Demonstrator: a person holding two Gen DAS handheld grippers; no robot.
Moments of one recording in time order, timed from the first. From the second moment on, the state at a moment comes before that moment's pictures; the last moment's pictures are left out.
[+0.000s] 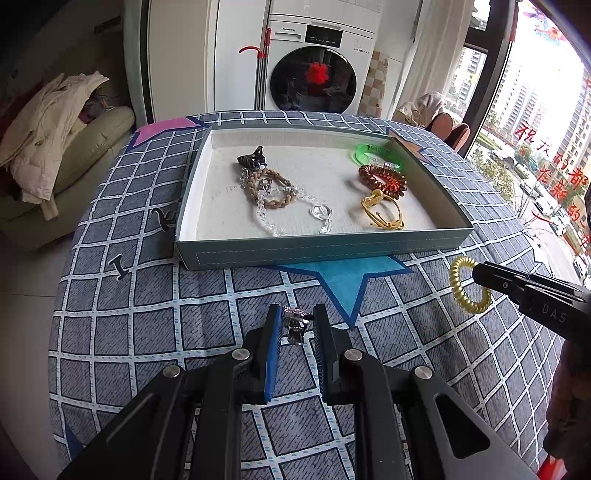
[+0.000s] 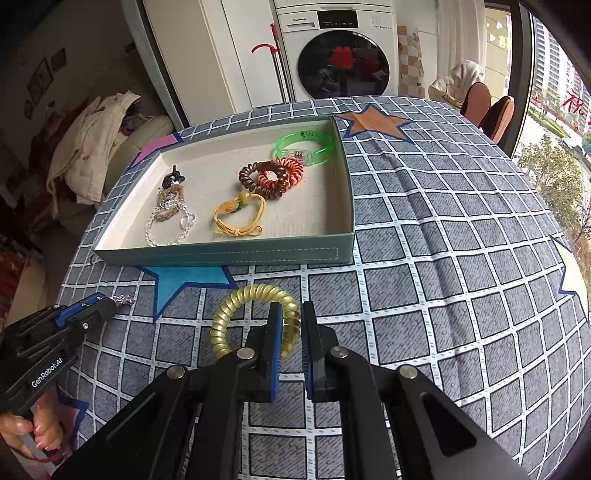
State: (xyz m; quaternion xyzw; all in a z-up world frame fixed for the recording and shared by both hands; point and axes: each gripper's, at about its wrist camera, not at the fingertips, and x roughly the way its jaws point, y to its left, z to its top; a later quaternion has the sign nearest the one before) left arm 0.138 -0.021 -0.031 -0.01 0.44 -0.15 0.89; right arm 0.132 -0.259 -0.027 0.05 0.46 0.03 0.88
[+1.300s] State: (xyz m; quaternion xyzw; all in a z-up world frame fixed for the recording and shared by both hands) left arm 0.255 -0.051 -0.025 0.04 0.41 -0.12 0.90; right arm 0.251 -0.245 -0.038 0.07 0.46 0.02 0.88
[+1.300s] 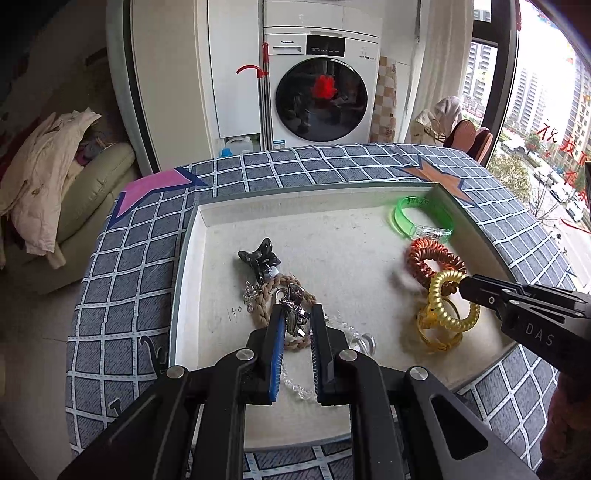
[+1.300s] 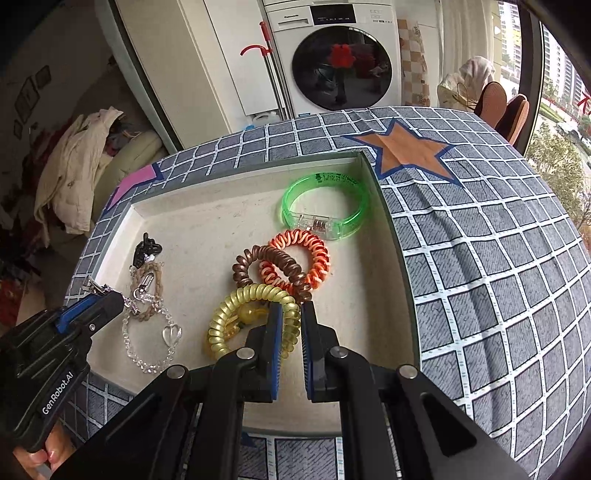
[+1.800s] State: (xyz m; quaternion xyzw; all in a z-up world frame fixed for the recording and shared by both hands) left arm 0.260 -0.047 -0.036 0.05 0.41 -0.10 0.91; right arm 0.257 -0.243 -0.039 0.05 0.45 0.00 0.89
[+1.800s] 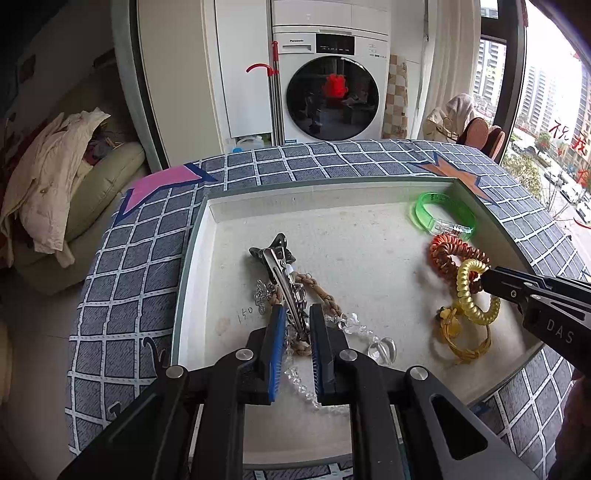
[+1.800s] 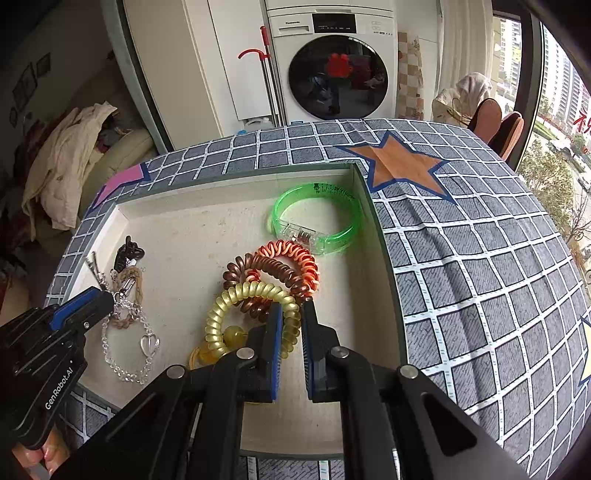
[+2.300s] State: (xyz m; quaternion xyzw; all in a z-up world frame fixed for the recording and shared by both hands) left arm 0.244 -0.043 -0.023 0.04 0.39 -0.09 0.91; right arm 0.238 -0.241 -0.033 0.06 0.45 0.02 0.89
